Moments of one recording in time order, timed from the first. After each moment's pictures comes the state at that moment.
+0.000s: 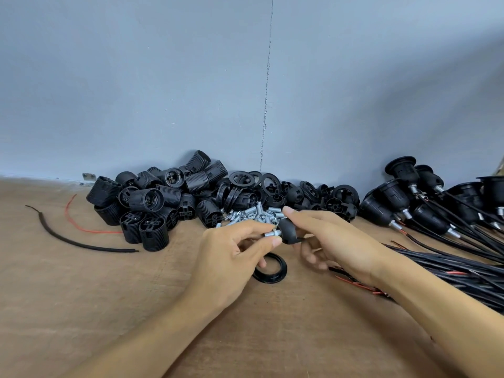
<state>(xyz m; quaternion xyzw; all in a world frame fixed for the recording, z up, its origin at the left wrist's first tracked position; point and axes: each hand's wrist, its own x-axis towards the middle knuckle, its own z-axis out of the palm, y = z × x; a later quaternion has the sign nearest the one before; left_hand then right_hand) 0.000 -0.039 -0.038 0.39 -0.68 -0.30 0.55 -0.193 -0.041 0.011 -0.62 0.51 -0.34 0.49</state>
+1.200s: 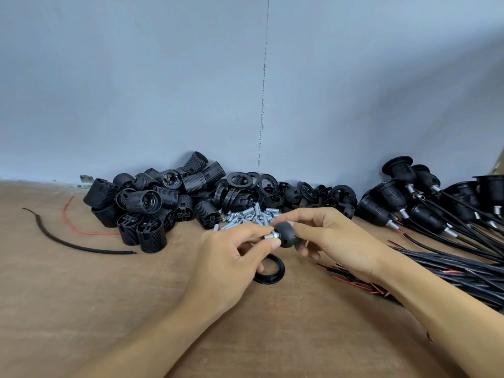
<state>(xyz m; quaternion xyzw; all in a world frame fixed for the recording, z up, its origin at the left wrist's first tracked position) -0.003 -0.035 -0.037 0.39 -0.68 -0.27 0.56 -0.203 -0.047 0.007 -0.70 0.45 -0.36 0.43</state>
